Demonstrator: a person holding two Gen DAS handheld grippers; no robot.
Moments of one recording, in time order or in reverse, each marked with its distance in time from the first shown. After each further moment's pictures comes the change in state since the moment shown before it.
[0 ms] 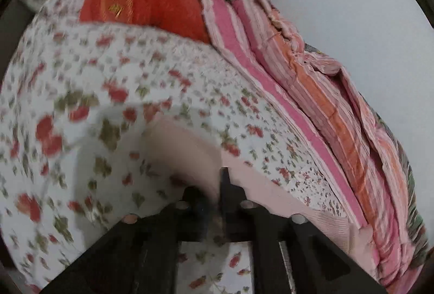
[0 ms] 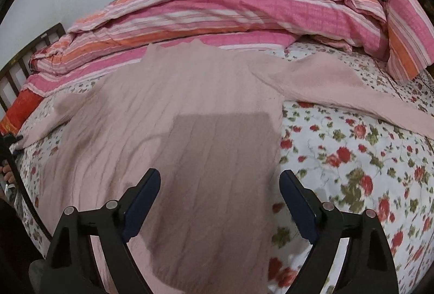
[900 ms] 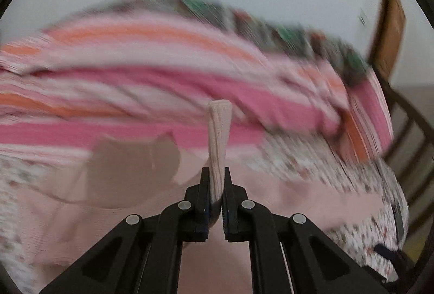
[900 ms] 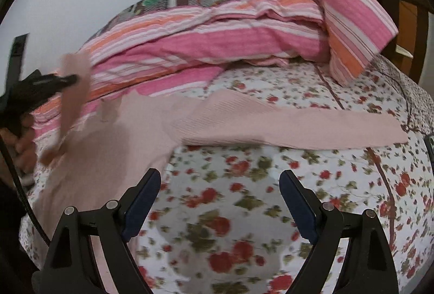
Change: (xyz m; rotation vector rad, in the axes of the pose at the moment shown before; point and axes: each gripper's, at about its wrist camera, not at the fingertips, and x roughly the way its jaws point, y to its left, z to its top) left arm -0.041 -0.464 -0.312 0.872 0.320 -0.538; right arm -0.041 -0.136 0.021 0.158 -0.110 -0.074
